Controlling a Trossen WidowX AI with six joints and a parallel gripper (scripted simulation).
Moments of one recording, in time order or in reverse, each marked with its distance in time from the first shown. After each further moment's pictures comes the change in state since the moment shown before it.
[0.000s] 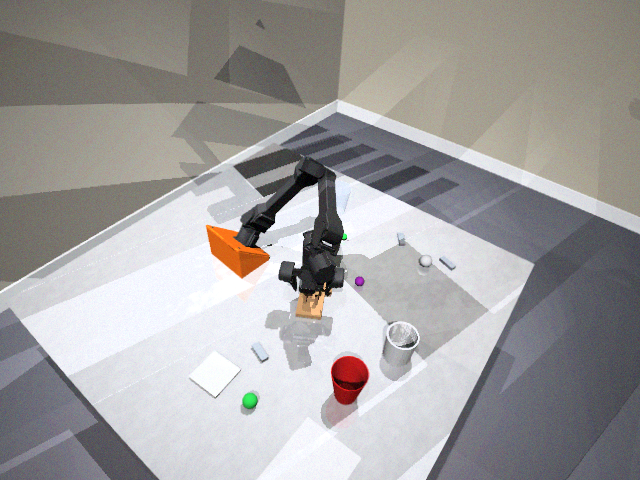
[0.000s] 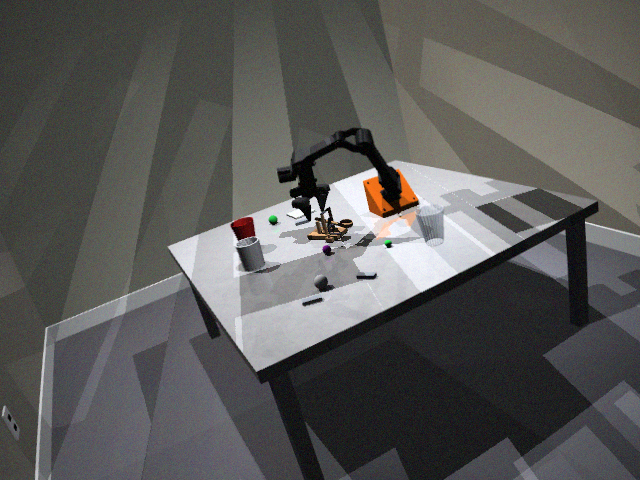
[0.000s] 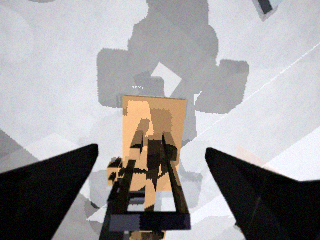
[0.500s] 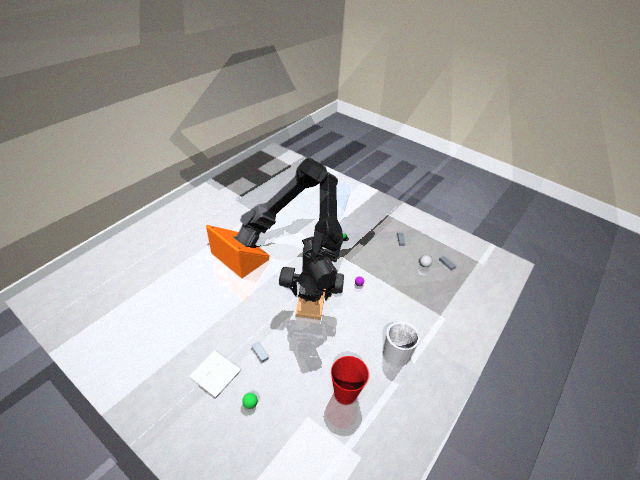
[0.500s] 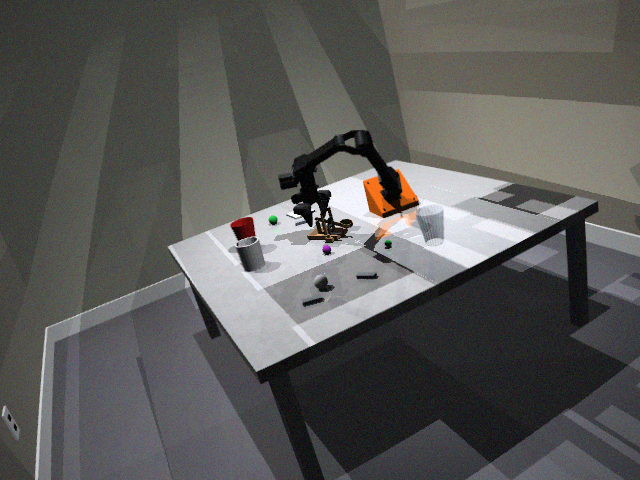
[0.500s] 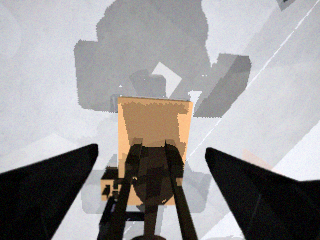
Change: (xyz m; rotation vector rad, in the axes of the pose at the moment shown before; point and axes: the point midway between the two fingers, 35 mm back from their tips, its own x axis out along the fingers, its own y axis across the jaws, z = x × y) arm 0.025 0.001 0.000 0.000 0.001 0.000
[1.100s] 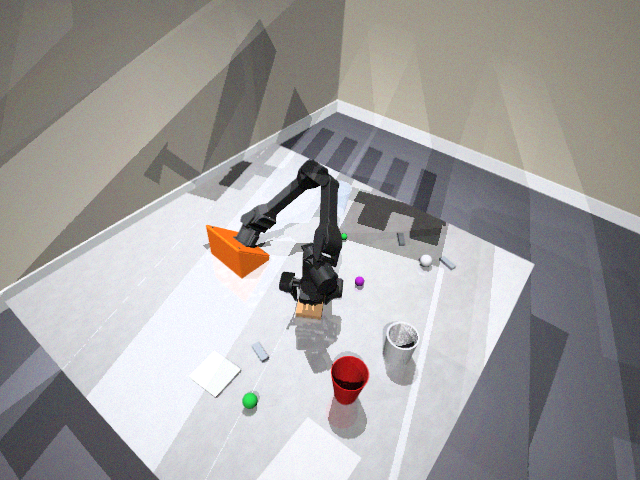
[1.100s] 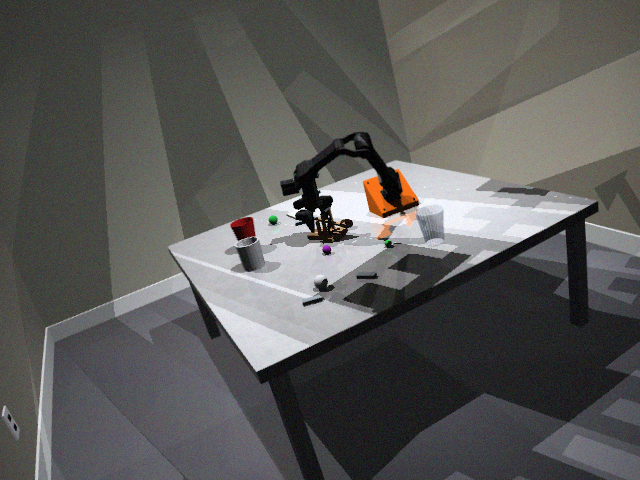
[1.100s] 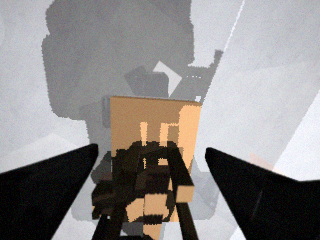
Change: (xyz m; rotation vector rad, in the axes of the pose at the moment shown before) arm 0.024 0.000 -0.002 -0.001 0.004 0.000
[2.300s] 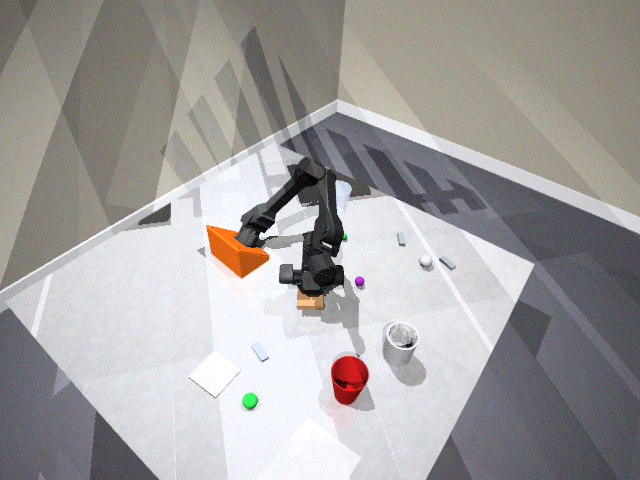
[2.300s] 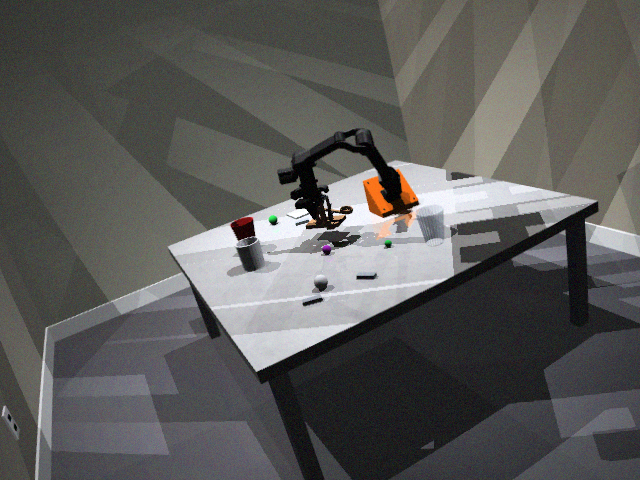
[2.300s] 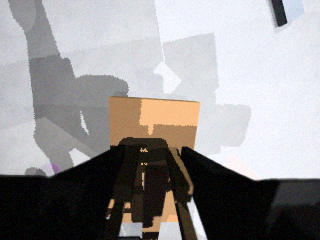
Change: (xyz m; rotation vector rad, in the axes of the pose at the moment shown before) arm -0.045 -0.001 -0.001 -0.143 0.008 -0.007
